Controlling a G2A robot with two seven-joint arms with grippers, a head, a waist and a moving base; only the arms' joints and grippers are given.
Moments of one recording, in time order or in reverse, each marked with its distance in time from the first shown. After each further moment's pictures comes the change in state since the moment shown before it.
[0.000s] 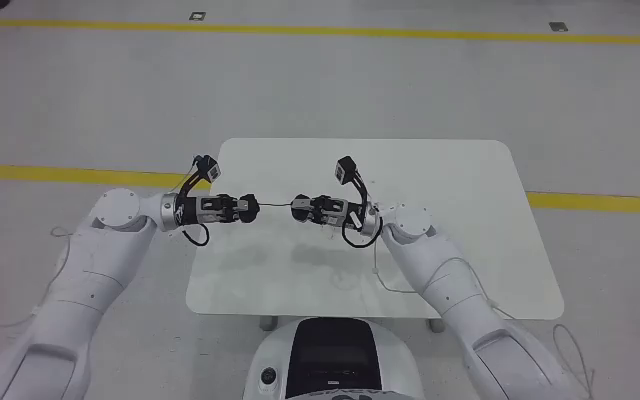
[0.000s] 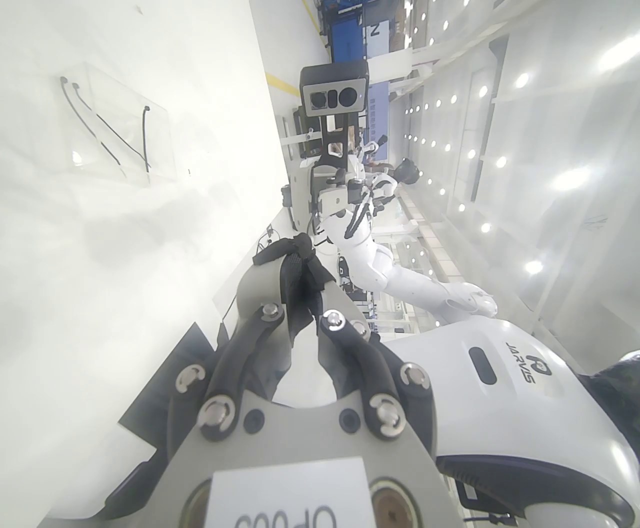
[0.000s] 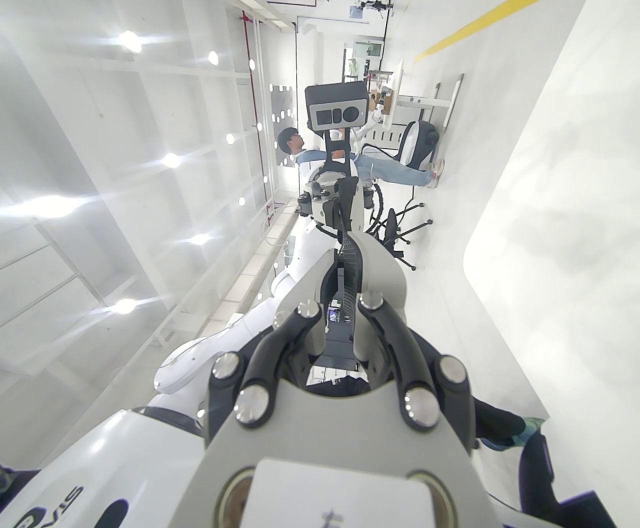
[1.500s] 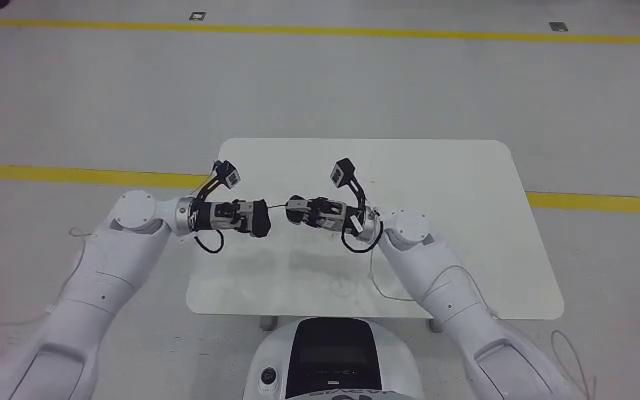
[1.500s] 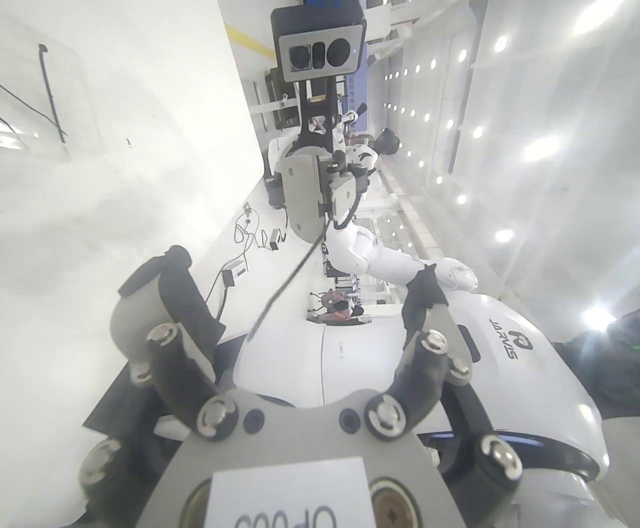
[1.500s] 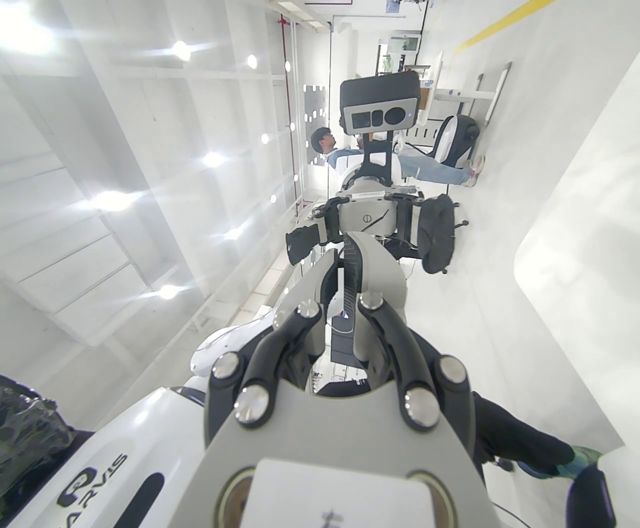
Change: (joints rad) left arm 0.009 -0.023 0.053 -0.064 -0.060 0.007 -0.029; right arm -0.058 0.011 -0.023 -0.103 0.133 0.010 0.005
